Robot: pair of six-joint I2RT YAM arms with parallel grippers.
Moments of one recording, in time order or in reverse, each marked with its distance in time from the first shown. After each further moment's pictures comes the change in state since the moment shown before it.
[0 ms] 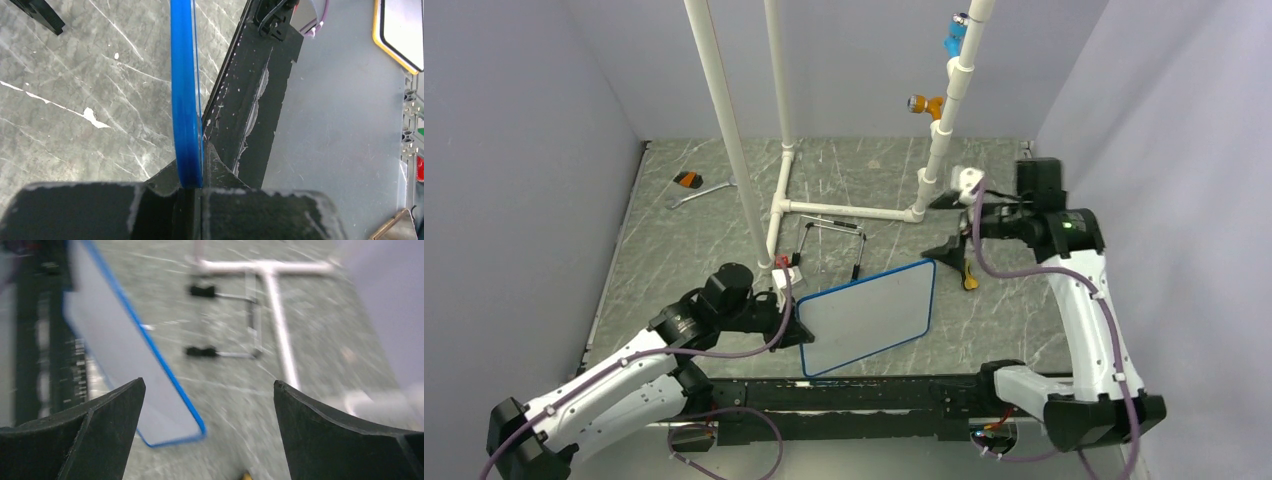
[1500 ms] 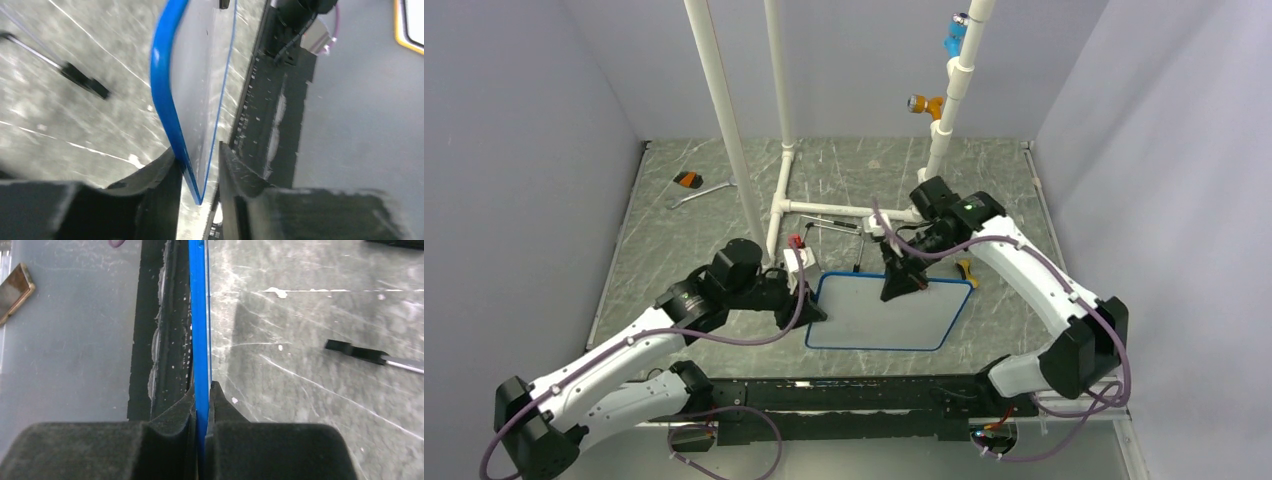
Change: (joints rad) left arm -0.010 0.196 0.205 -0.032 0.010 0.183; right arm 0.548 0.315 -0.048 -0.213 0.115 0.023
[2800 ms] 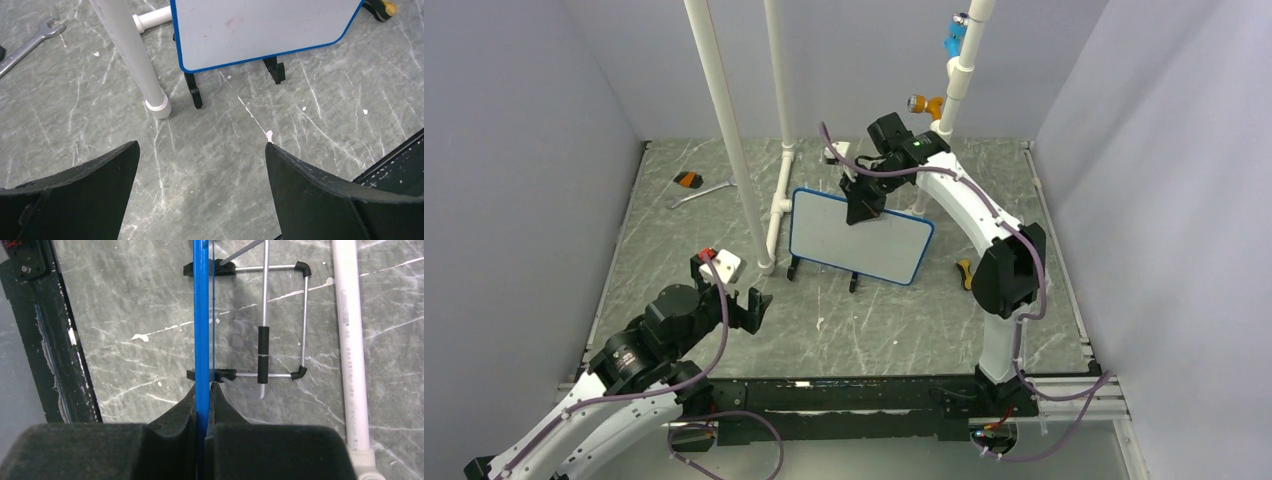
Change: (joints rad) left arm 0.001 -0.522 -0.108 -0.216 -0.809 -0.087; right arm -0.058 0.510 0.612 0.129 0.245 0.296
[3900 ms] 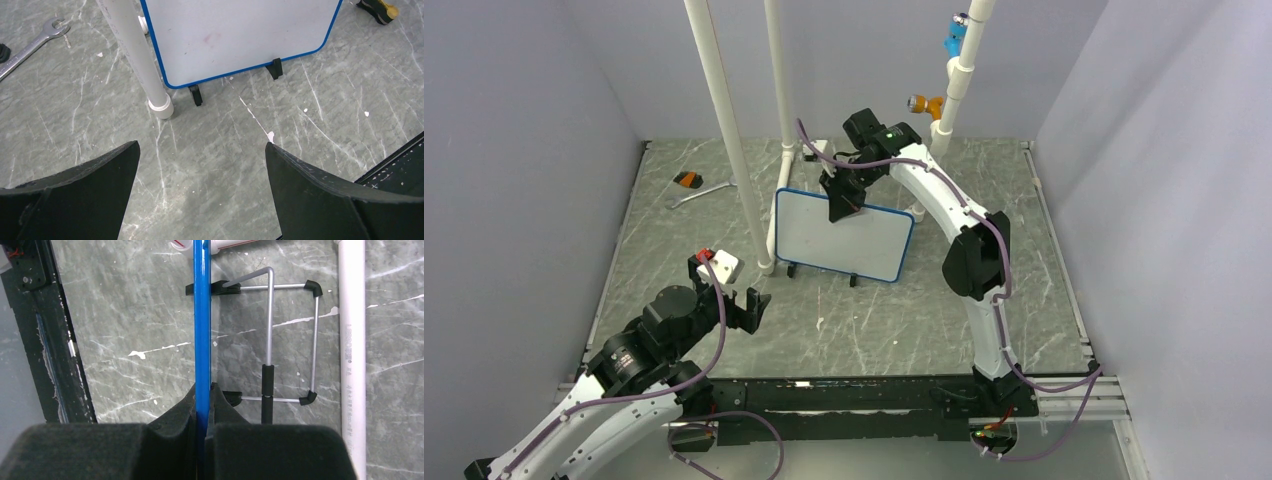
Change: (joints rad) left arm 0.003 -0.023 0.000 -0.007 -0.016 0.000; right arm 0.053 0.249 0.307 -0.110 -0.008 0.008
